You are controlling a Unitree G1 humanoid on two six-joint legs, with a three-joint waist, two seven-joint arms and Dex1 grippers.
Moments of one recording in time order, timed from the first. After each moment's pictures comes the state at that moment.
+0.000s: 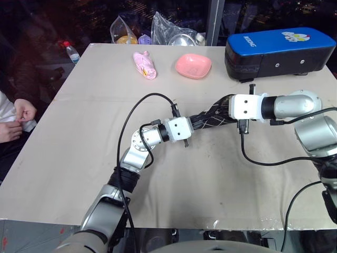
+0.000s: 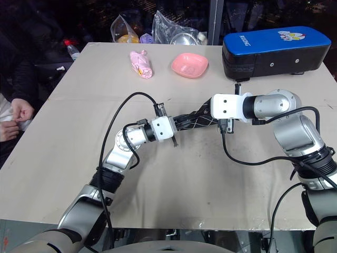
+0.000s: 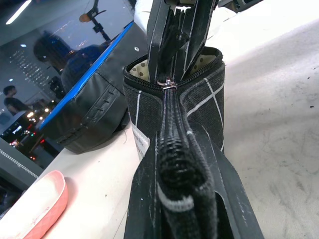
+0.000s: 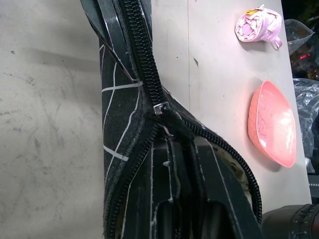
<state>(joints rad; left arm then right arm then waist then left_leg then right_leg) -0.54 0.32 -0.25 0.31 0.05 -0.51 -0.76 -0.72 -0.77 0.27 -0.17 -0.10 0.23 1.09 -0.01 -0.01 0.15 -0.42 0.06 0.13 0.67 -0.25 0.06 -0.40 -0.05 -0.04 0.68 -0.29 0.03</state>
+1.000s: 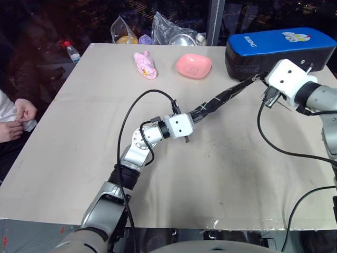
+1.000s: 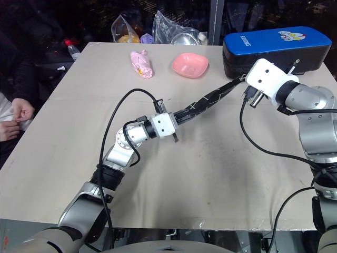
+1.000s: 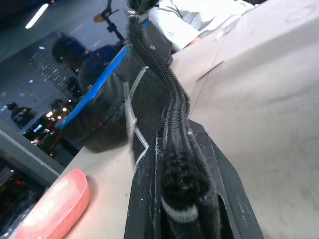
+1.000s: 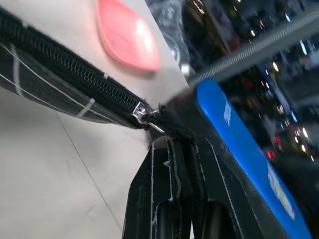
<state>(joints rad) -0.59 0.32 -0.25 0.32 0.10 -0.53 -0.67 -0.58 -0.81 0.02 -0.22 -0.16 0.49 0.68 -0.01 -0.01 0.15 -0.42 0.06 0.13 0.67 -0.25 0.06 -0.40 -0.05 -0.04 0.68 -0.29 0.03</state>
